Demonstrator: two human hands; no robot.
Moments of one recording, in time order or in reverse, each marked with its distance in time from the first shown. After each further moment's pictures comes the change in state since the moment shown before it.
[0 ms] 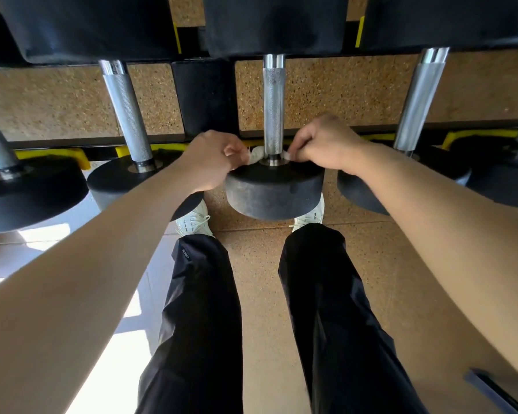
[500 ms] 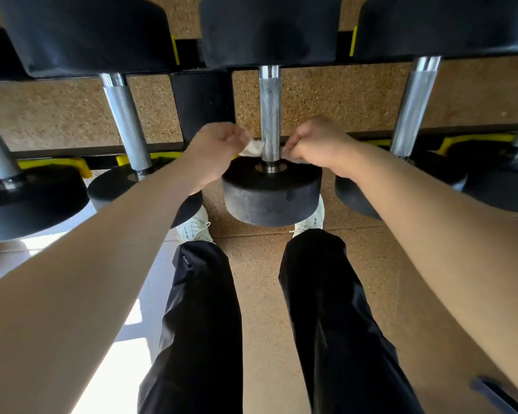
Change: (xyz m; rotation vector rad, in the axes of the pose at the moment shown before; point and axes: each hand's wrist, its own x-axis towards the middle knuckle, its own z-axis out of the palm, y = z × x) left_hand 0.013 0.012 0.001 -0.376 0.082 -0.074; right_hand 0.007 -0.004 0.002 0.167 0.048 0.072
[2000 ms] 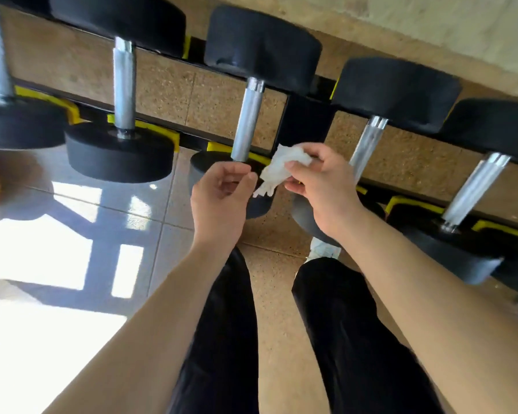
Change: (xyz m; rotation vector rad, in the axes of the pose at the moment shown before) left_hand -0.135 -0.066 -0.043 -0.536 0.702 0.017; right_hand -0.072 -0.118 0.106 0.584 0.106 -0.137
